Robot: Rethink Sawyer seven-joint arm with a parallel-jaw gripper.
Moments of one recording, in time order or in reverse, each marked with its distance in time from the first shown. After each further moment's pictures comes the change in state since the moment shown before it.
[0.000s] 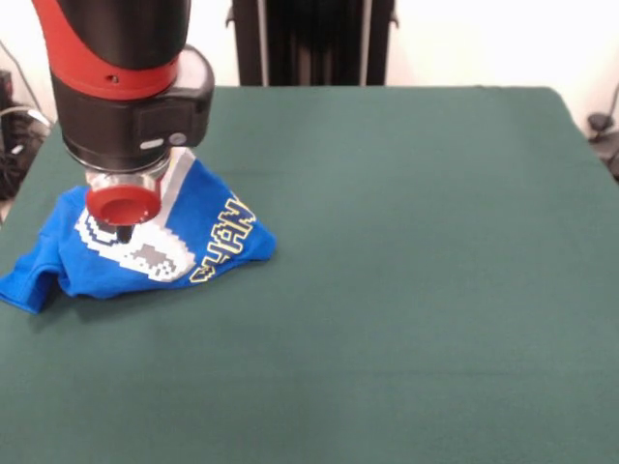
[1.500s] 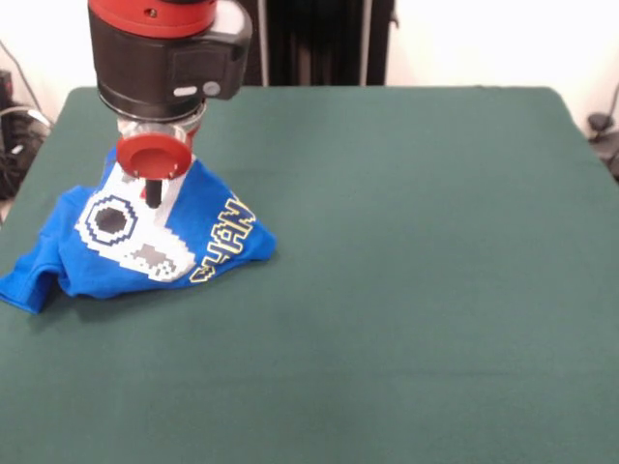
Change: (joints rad) arm 0.059 -0.097 -0.016 0.177 0.052 -0.087 0.020
